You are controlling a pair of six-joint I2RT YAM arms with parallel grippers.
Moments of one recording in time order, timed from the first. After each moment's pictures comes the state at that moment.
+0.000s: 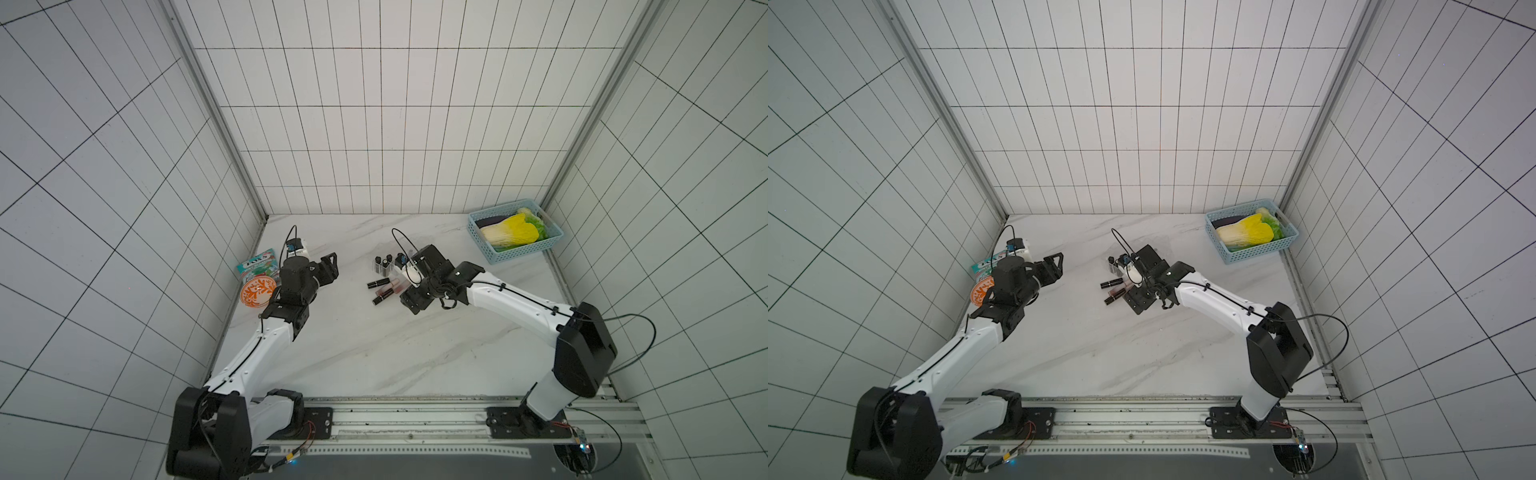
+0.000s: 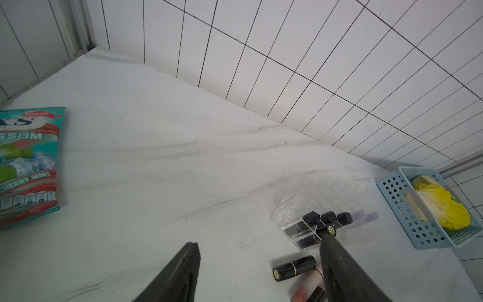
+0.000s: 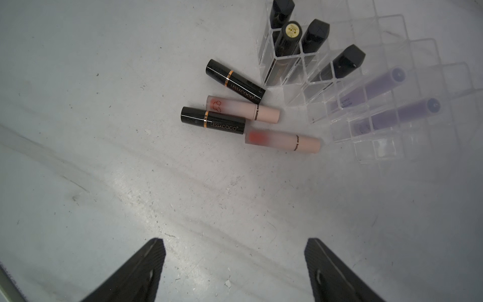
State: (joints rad) left arm -0.12 1.11 0.64 0.09 0.02 -0.52; right arm 0.87 1.69 1.33 -0.65 0.00 -0.11
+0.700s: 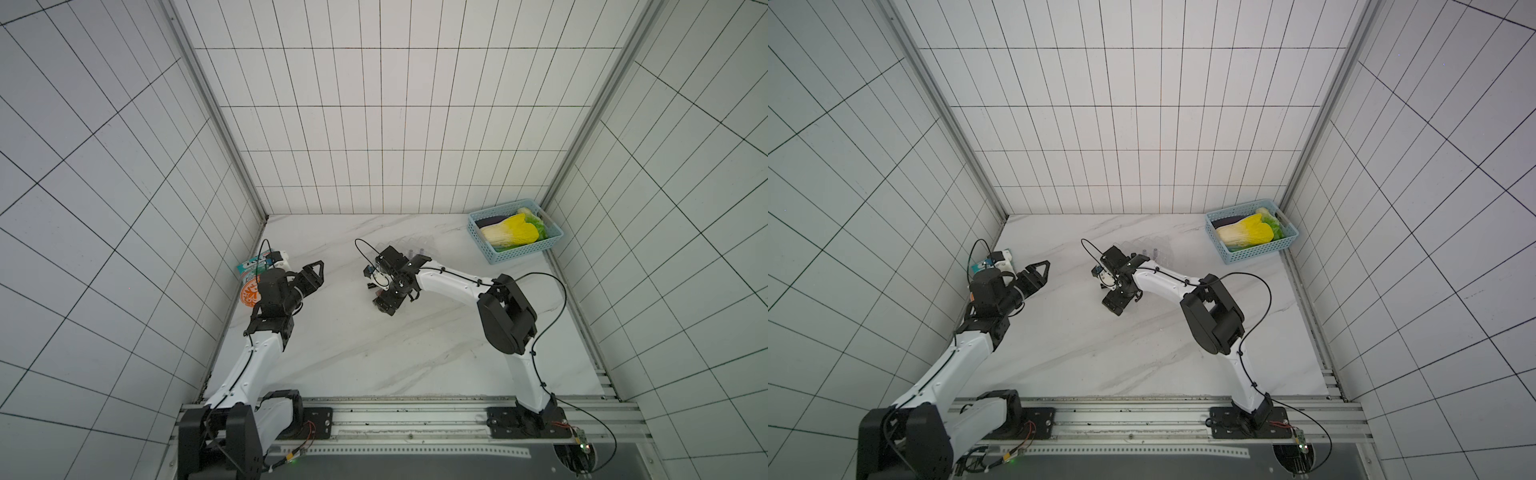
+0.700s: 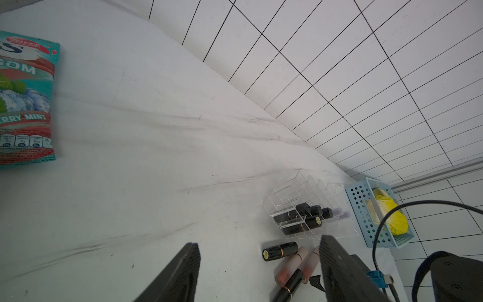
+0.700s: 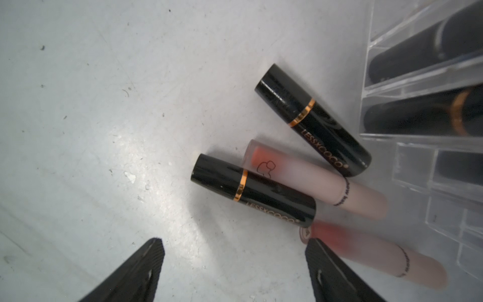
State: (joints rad) left arm 0.07 1.06 0.54 0.14 0.29 -0.64; right arm 0.91 2.14 1.69 -0.74 -0.08 -0.23
